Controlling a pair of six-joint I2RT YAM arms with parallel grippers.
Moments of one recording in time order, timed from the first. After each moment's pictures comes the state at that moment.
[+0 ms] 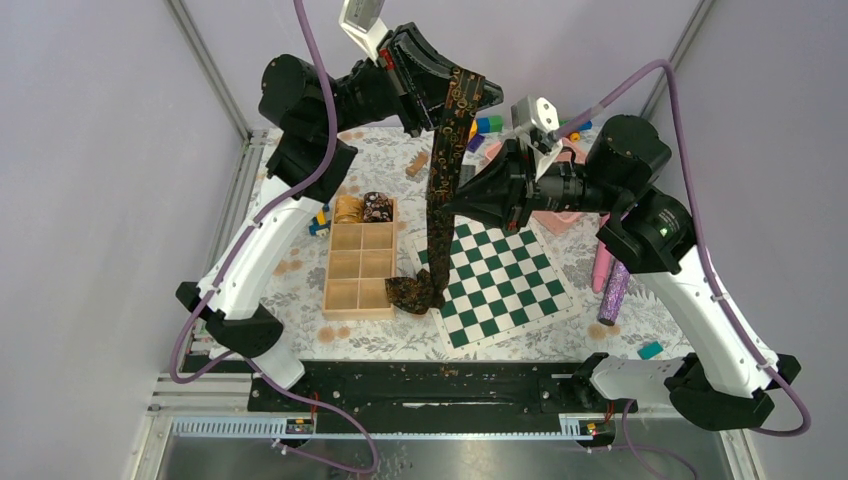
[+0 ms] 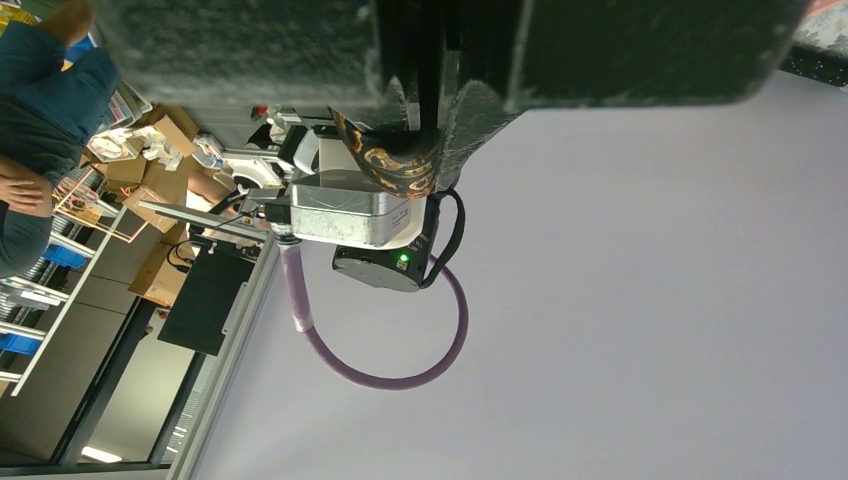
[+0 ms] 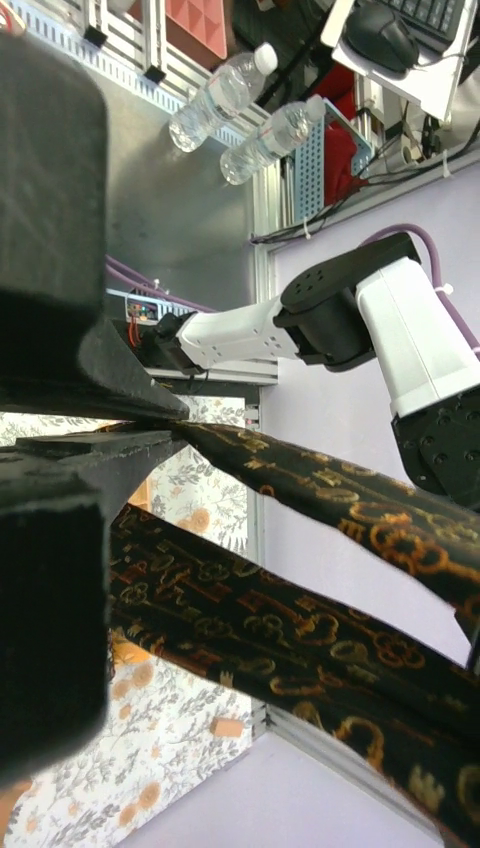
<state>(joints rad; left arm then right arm) -0.71 1.64 2.18 0.18 0.83 -0.82 0.73 1.21 1.73 -0.46 -0.82 0.05</state>
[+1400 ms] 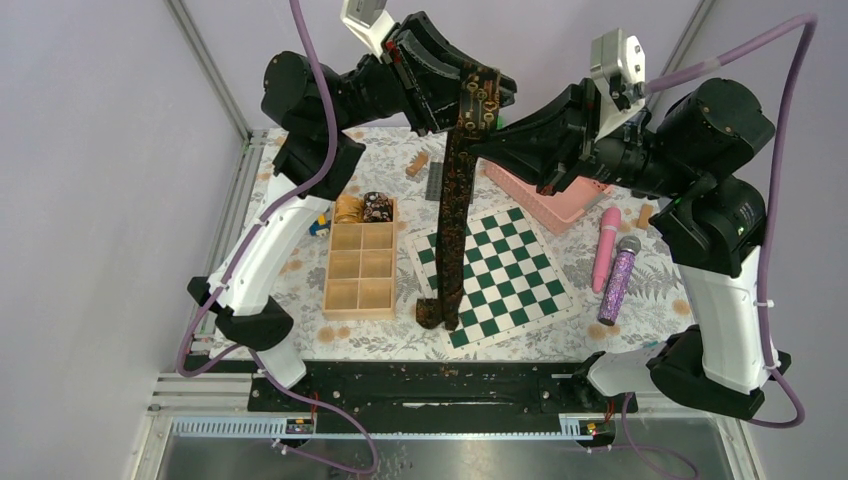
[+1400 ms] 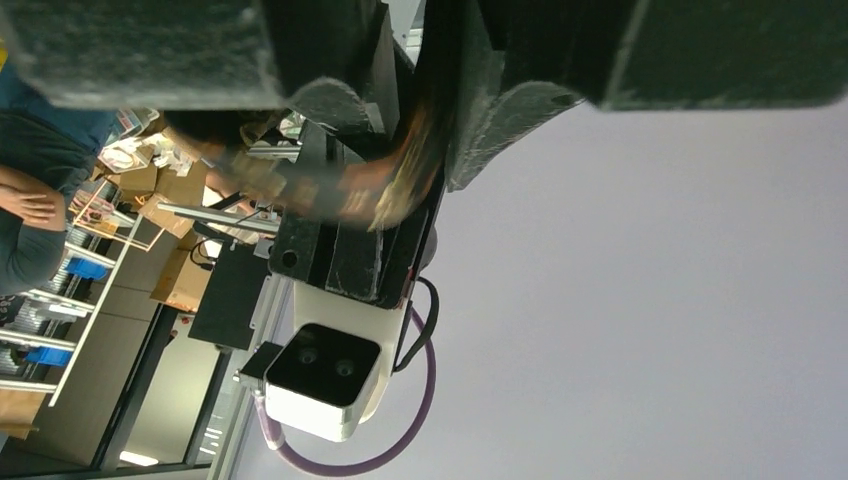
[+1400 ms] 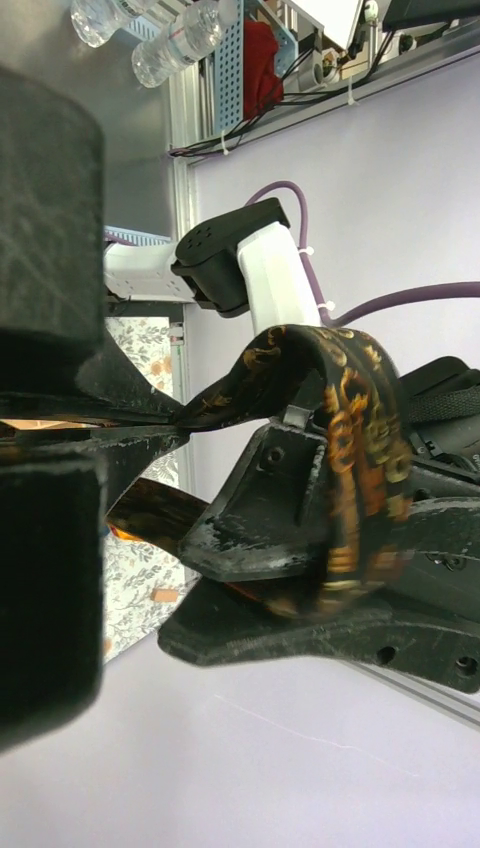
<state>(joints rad) -0.76 1.71 2.31 0.17 0.83 -0.82 0.73 1.35 2.25 -0.65 -0.64 0.02</state>
